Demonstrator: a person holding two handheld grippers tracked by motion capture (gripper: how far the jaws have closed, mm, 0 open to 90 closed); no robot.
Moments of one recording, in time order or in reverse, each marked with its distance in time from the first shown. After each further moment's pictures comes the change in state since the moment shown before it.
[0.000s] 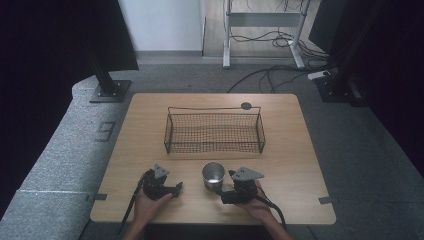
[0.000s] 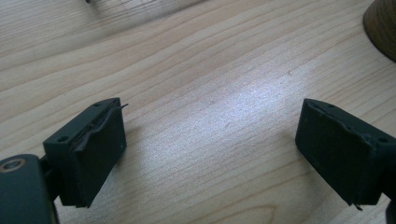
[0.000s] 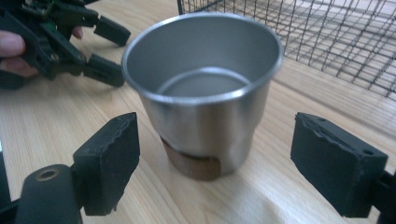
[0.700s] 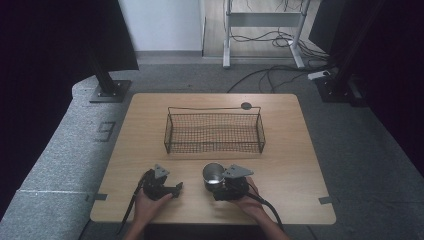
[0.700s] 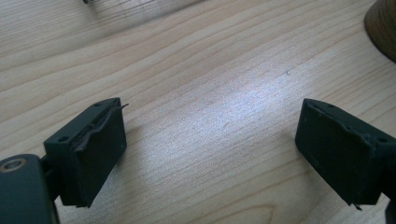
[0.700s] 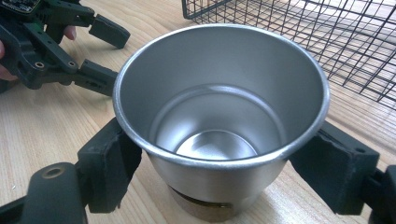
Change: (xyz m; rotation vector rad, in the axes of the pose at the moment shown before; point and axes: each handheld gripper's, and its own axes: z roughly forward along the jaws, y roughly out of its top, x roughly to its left) left arm 0.000 0.000 0.000 -0.001 -0.004 0.003; right arm 0.007 0.007 0.023 0.020 -0.006 -0.031
